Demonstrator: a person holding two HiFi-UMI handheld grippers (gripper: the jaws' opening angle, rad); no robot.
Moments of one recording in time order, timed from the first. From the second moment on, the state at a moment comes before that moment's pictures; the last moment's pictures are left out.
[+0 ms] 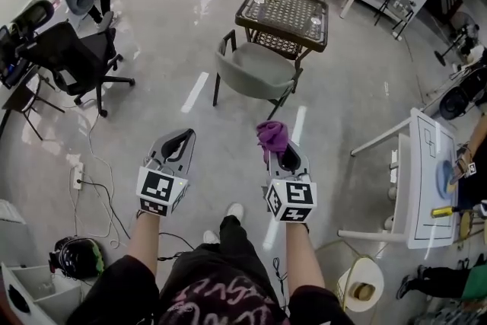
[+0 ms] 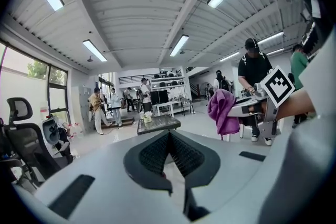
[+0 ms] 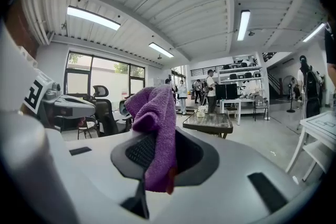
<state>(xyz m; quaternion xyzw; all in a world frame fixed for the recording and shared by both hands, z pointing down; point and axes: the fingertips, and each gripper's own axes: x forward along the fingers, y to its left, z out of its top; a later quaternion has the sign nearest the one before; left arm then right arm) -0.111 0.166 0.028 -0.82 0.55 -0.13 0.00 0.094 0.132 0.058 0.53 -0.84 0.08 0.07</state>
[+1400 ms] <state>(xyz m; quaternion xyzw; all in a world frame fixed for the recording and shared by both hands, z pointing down) -0.142 -0.096 0.156 -0.83 0.53 -0.17 0.00 0.050 -0.104 0.186 0.51 -0.85 0.08 0.10</state>
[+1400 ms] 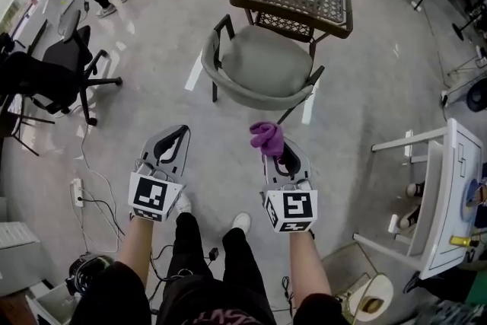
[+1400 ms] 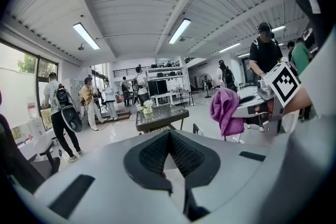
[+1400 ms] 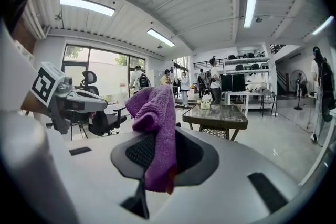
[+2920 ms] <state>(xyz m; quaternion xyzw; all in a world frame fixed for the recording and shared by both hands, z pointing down) -0.220 -0.175 0.351 -0.83 0.53 -0.16 -0.02 -0.065 -0.218 0.347 0.51 -0.86 0.06 0.05</state>
